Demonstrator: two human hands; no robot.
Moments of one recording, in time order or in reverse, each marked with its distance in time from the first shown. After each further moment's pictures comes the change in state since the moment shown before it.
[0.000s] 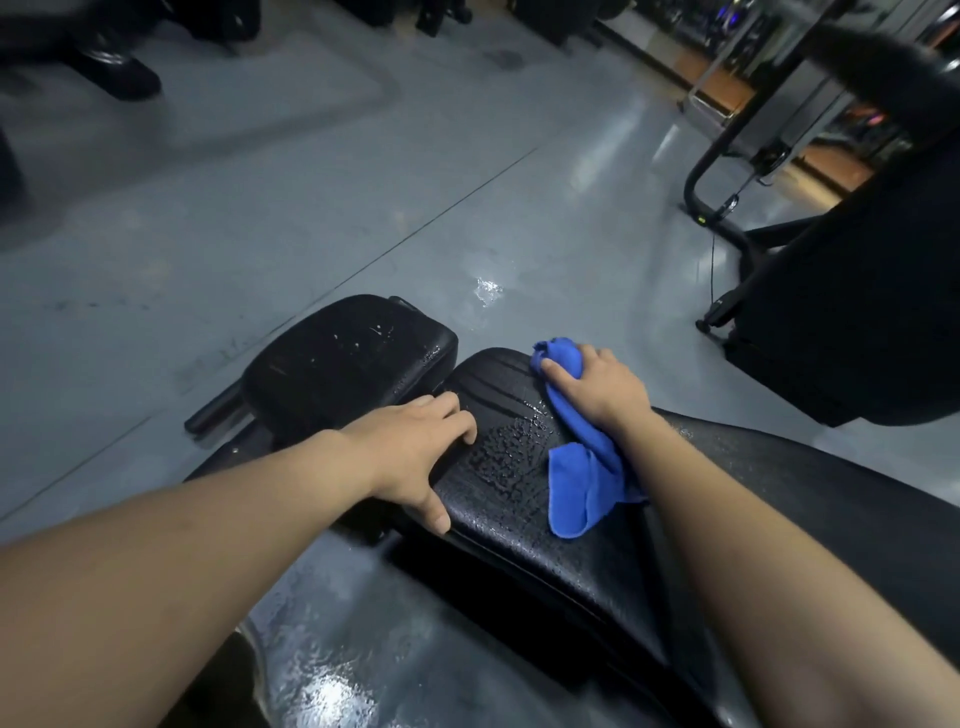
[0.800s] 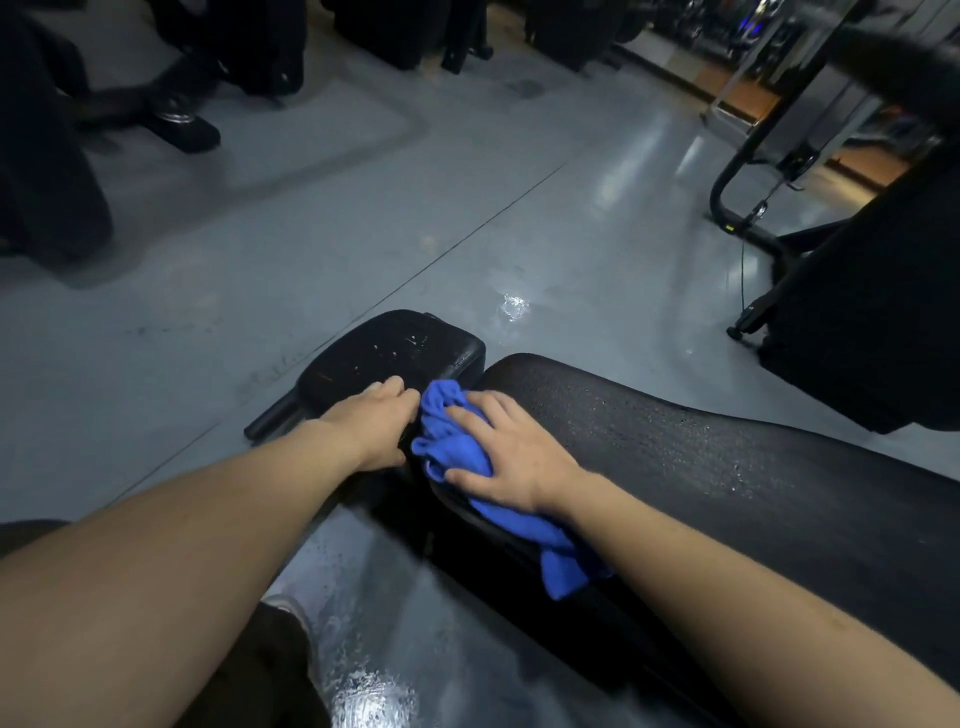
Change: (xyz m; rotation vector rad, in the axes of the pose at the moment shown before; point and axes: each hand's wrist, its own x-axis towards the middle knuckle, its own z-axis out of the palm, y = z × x) left_hand -0.029 -0.046 0.002 0.074 0.087 -0.343; right_hand -0.109 -0.090 0.042 -0.037 0.039 -0.822
